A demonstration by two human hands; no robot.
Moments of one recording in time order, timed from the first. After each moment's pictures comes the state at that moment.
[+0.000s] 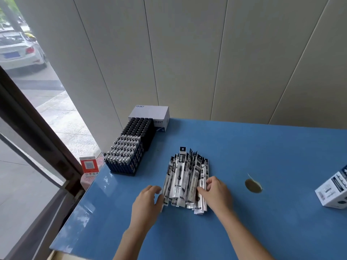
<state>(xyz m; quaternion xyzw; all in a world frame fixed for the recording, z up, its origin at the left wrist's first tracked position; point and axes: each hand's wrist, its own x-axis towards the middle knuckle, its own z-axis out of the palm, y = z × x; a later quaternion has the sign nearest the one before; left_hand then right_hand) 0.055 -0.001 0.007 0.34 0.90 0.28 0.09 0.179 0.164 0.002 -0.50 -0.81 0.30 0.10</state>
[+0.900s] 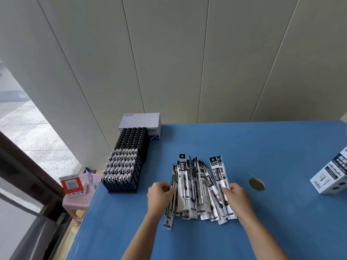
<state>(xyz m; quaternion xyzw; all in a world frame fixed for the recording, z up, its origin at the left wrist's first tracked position) -0.001 0.056 0.003 0.27 0.85 0.38 0.24 0.187 0.161 0.016 -0.60 -0.63 0.45 0.19</state>
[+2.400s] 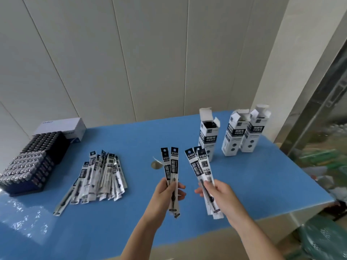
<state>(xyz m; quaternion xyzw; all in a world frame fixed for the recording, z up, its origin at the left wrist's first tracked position) 0.328 0.099 0.067 0.31 0.59 0.54 0.52 0.487 0.162 0.069 -0.48 -0.59 0.58 0.29</state>
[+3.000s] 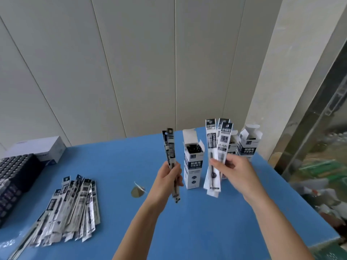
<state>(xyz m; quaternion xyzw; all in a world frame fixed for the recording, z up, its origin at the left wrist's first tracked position) 0.351 0.226 0.117 0.40 0.56 0.57 0.45 0.530 0.299 0.136 -0.46 -0.69 0.41 0.38</state>
